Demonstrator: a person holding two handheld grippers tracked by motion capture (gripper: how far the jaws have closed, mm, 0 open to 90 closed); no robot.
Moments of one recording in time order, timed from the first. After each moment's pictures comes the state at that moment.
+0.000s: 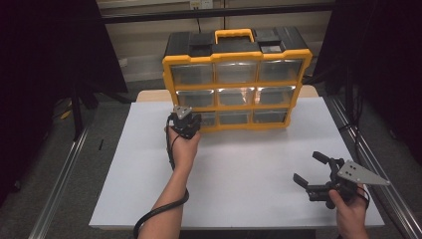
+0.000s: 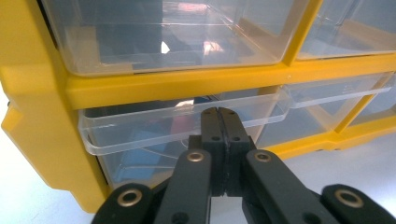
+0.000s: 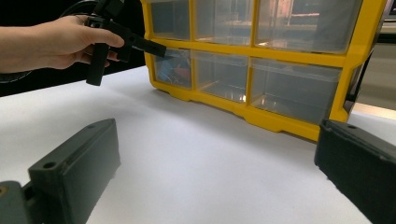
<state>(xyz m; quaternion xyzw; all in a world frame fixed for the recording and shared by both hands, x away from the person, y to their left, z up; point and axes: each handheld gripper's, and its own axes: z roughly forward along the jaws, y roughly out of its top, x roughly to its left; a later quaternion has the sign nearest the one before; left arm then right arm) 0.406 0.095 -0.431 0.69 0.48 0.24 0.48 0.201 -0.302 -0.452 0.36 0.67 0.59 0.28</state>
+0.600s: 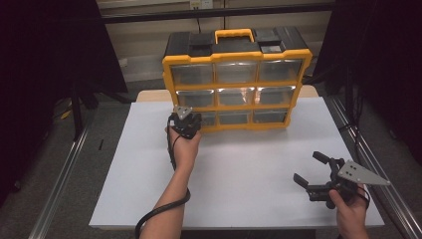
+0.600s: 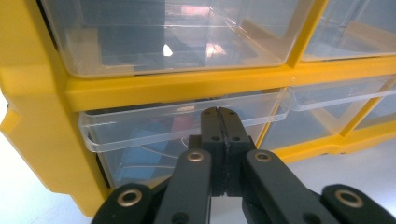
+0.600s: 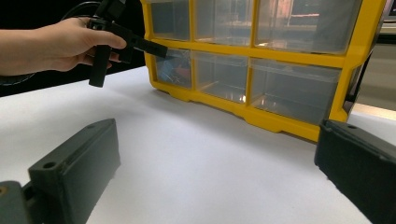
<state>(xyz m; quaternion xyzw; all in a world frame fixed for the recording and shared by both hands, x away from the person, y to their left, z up) 0.408 0.092 -0.434 0.68 0.49 0.25 0.48 0.201 -0.303 -0.452 0.36 0.67 0.59 0.28</state>
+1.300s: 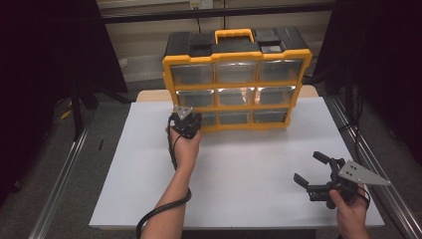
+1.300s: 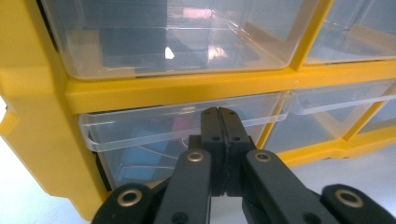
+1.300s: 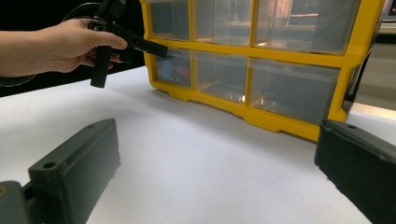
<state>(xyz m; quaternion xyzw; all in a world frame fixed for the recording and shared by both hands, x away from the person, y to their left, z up) 0.409 0.092 -0.435 0.68 0.49 0.26 0.48 0.201 -0.304 -0.452 0.35 0.67 0.59 0.28</state>
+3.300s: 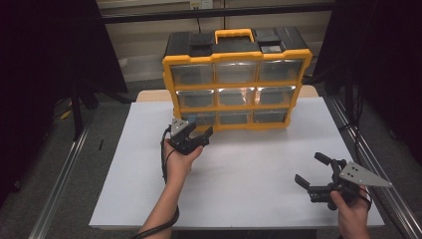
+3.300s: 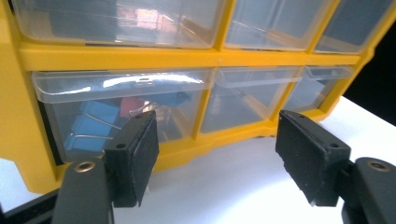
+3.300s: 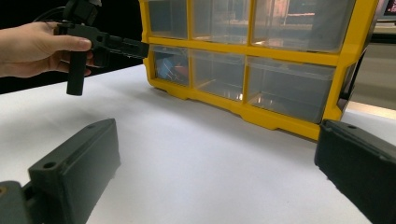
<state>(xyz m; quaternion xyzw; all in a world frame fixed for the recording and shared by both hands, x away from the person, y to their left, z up) 0.366 0.105 -0.443 0.68 0.44 0.19 0.56 0.197 -0.305 -0.451 0.36 0.67 0.59 0.28</state>
